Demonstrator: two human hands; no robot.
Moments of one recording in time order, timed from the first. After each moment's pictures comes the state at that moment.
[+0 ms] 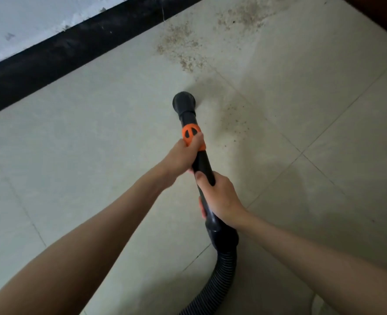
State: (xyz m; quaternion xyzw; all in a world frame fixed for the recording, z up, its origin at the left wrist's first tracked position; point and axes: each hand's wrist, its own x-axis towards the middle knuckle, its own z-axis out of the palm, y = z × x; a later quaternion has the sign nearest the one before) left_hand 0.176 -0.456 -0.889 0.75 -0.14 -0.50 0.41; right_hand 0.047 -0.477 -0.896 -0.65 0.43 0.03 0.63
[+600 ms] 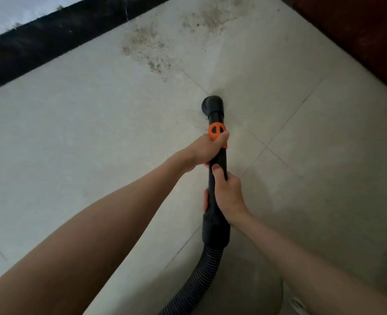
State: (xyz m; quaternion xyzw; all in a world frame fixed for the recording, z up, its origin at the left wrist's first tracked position) left_hand 0.129 -0.523 -0.877 0.69 -0.29 -0.57 0.35; right_hand 0.012 -0.494 -0.880 -0.52 0.56 -0.11 0.64
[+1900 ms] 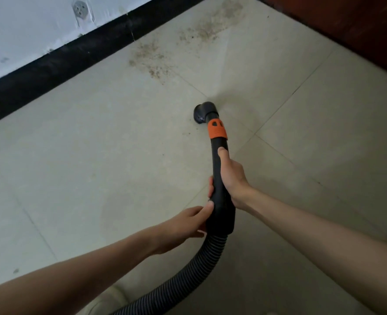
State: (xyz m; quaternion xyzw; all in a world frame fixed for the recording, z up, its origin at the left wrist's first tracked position) left_hand 0.000 -0.371 -0.866 0.61 -0.21 -0.69 0.31; right_hand -0.053 -0.499 -0.850 -0.46 0.56 -0.09 0.69
